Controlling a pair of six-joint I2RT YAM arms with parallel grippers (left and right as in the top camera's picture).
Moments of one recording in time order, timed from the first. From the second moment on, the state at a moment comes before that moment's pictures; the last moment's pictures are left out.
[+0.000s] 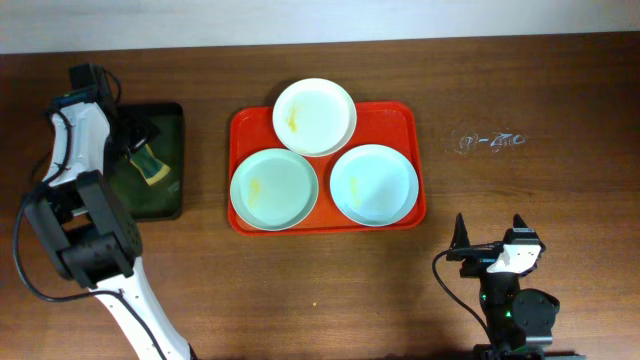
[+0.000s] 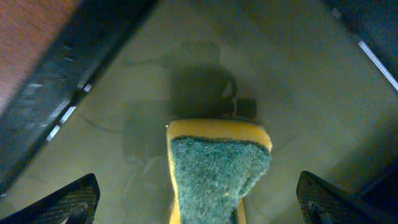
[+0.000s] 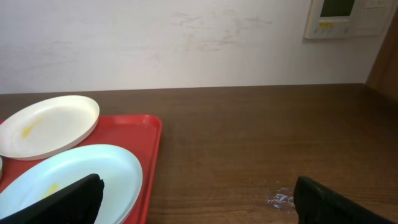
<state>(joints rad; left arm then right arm) 0.30 2.28 1.88 -0.94 -0.07 -0.47 -0.05 0.01 0.01 -0.08 0.00 0.03</state>
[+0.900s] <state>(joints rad) 0.31 2.35 1.91 -1.01 0.15 -0.48 -0.05 0.01 0.01 -0.08 0.00 0.03</state>
